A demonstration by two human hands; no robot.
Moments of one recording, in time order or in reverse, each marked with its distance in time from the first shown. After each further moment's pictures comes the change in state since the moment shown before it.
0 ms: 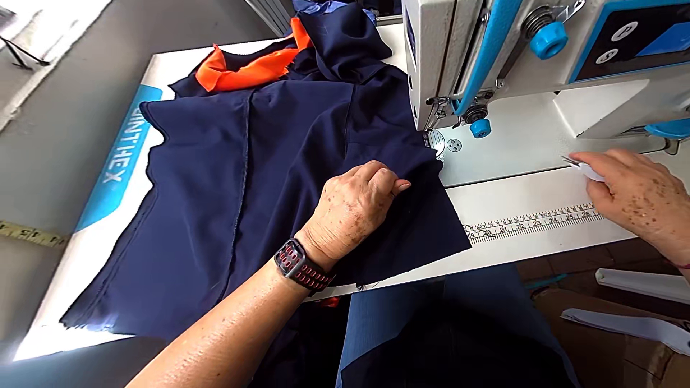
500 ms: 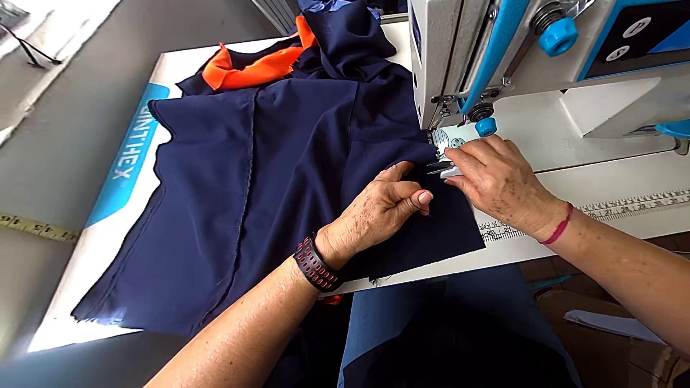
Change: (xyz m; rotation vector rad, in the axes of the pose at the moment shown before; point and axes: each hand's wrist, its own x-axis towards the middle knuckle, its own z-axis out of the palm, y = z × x) left_hand 0.000 0.007 0.015 -0.646 -0.179 -0.183; right_hand 0.077 -0.131 0.056 0.110 0.271 -0.446
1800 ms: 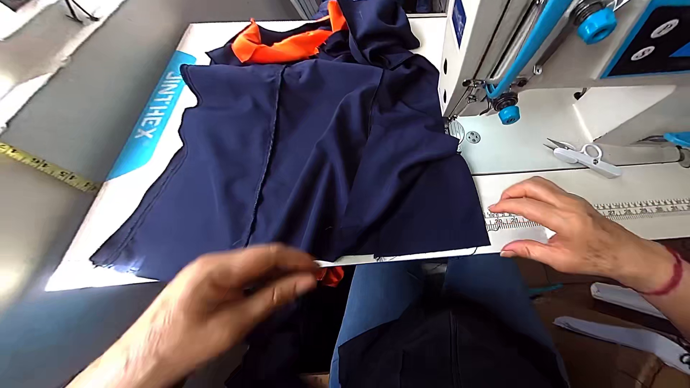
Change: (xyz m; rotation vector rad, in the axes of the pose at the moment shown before) left_hand -0.160 0.075 -0.089 0.132 0.015 -0.408; right_hand -0.062 -0.003 -0.061 0.398 -0.234 -0.093
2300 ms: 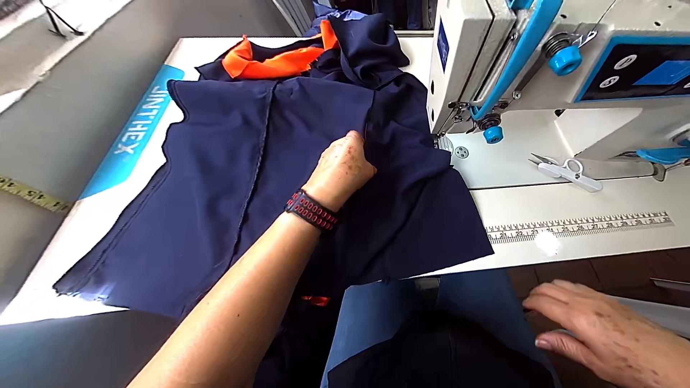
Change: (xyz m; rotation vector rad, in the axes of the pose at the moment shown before) left_hand 0.203 0.013 0.047 0.288 0.040 -0.495; right_hand -0.093 -0.044 -0.007 -0.039 -0.410 0.243
